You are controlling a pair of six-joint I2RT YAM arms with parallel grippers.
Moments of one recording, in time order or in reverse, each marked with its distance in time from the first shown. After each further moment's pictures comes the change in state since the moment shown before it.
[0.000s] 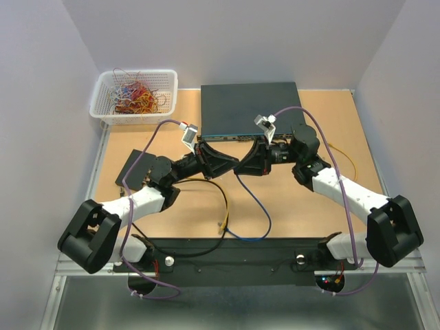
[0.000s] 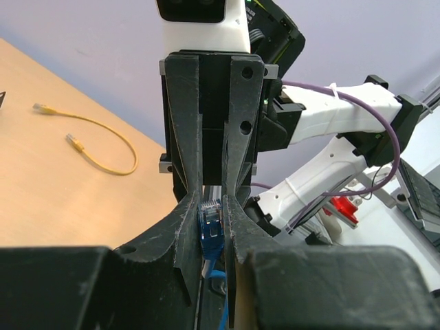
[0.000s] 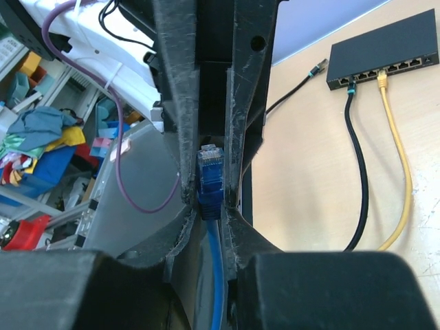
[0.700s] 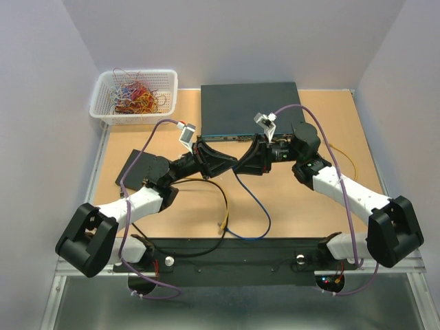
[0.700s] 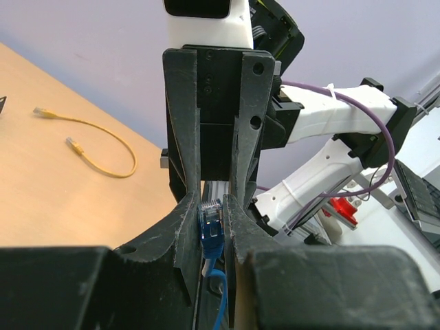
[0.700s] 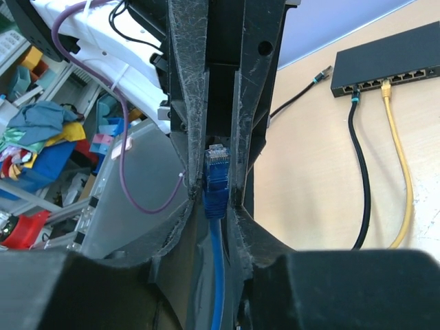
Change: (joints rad) left arm 0.013 -0.032 0.000 -0.019 0.008 -0.005; right arm 0.003 -0.003 0.029 -0.009 -0.012 -0.003
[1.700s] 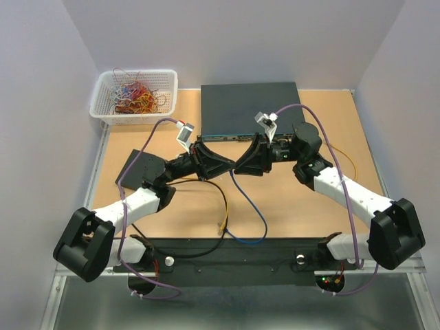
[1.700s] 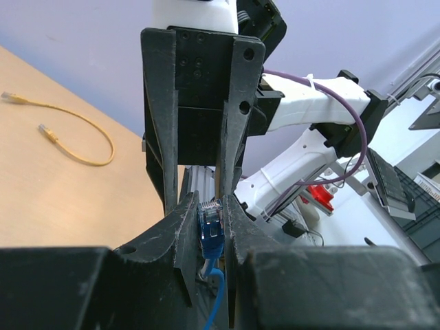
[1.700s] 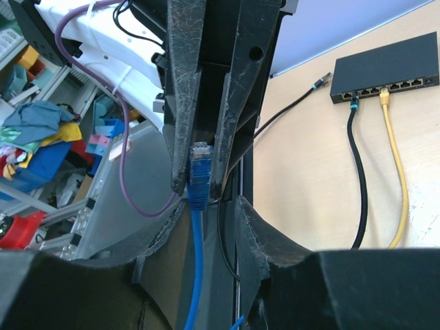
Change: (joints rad) left arm 0.033 -0.035 0.000 -0.009 0.089 -0.081; right arm 0.002 -0.020 0.004 -0.010 0.015 -0.013
